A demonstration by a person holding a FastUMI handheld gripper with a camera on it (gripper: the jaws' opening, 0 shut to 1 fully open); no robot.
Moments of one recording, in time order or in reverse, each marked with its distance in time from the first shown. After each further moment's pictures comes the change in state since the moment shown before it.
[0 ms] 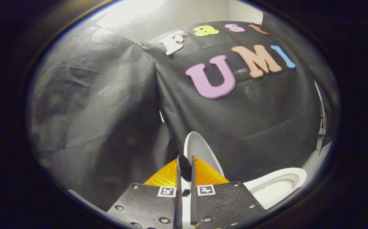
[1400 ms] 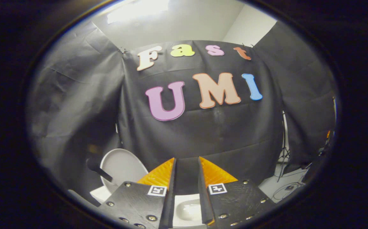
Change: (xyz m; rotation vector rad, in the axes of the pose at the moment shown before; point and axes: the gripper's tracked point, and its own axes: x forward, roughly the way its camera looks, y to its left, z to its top) arm -0.139 -0.230 0.113 -0.209 -0.139 -0.304
